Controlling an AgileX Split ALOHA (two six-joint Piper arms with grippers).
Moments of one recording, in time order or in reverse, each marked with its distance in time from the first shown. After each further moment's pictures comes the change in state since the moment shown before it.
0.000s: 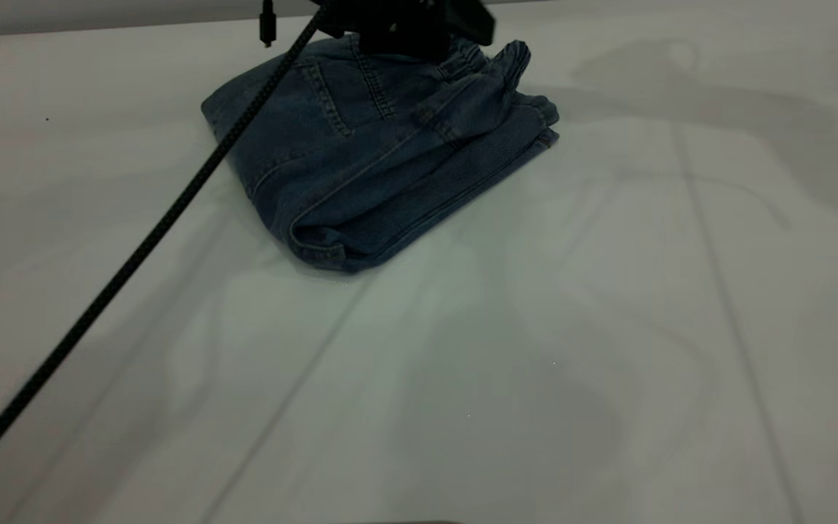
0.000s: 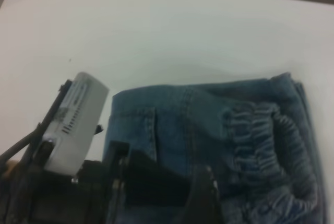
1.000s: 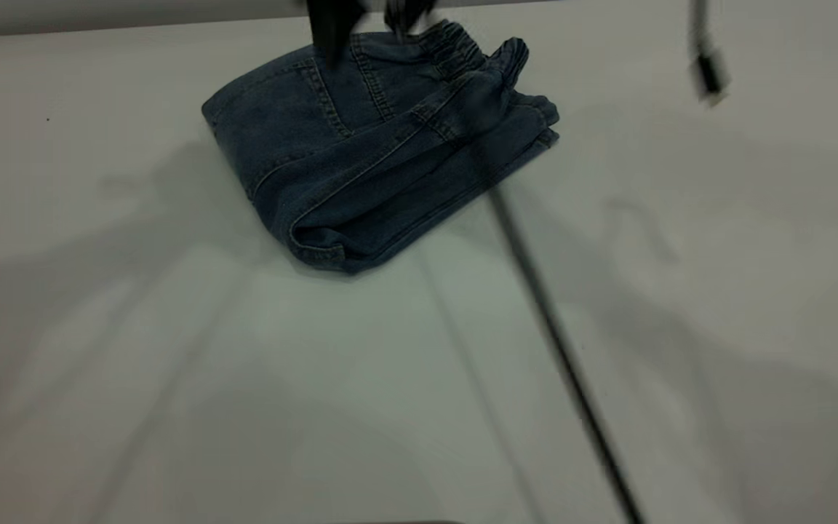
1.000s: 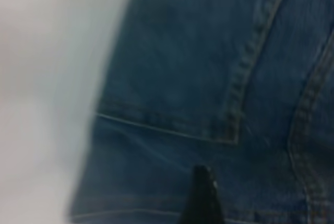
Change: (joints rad) left arm 0.266 -0.718 -0.004 0.454 0.420 -0.265; right arm 0.553 0.107 -0.027 -0.897 -0.159 0.564
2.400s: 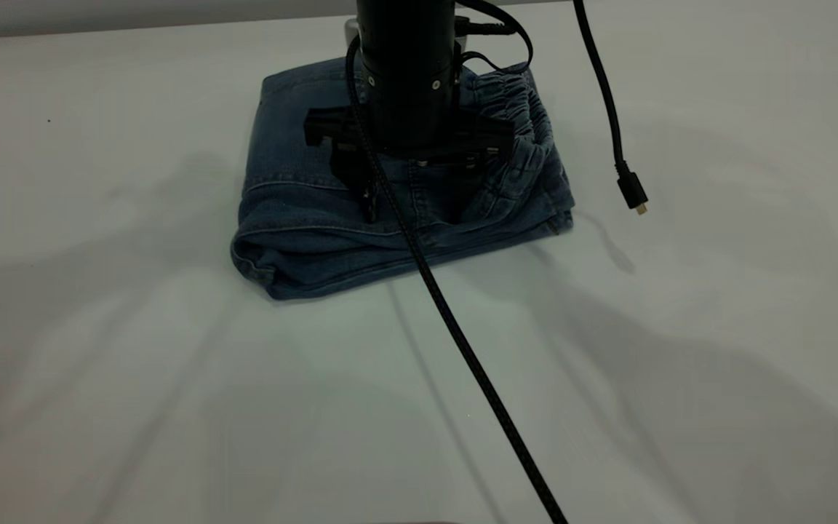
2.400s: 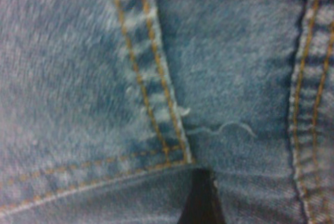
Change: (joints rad) left arm 0.000 -0.001 0.000 0.010 0.110 -0.012; right arm 0.033 0.222 -0.118 0.010 0.258 0.931
